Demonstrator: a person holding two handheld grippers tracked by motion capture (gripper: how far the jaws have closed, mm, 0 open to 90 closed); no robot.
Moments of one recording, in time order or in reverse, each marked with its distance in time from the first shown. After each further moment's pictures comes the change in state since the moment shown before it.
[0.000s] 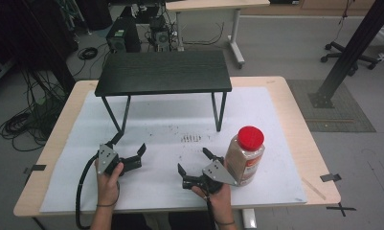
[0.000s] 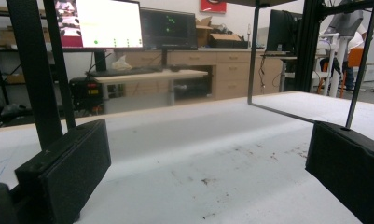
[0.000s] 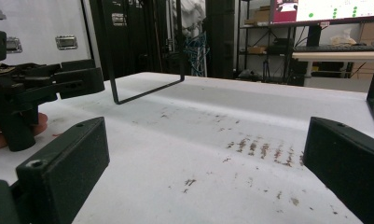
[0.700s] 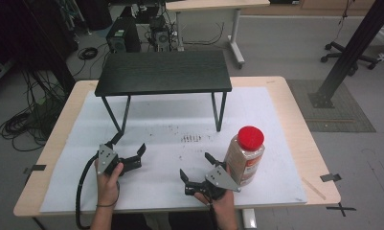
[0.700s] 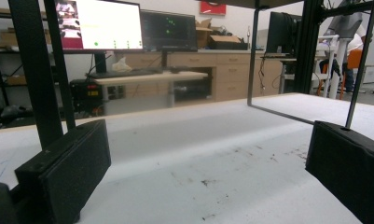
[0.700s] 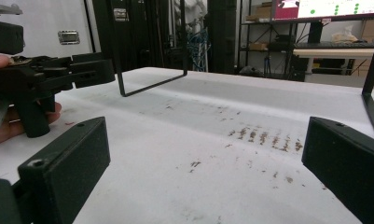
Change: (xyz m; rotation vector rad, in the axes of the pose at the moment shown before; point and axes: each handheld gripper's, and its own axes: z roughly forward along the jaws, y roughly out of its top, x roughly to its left) left arm 0.000 0.000 -0.001 -0.009 -0.001 0.000; right arm 0.004 -0.001 -0.018 0.021 0.004 -0.003
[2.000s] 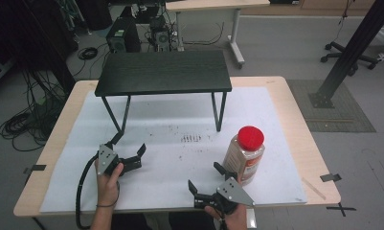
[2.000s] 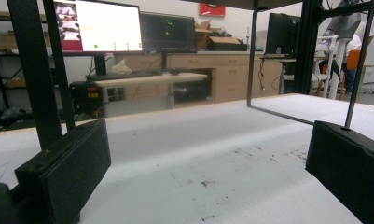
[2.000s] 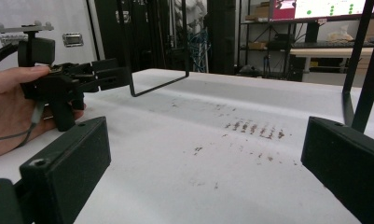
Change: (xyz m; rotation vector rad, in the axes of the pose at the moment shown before) left arm 0.000 0.000 0.000 -0.007 -0.001 0.005; right arm 0.005 0.013 -0.048 0.003 0.000 0.012
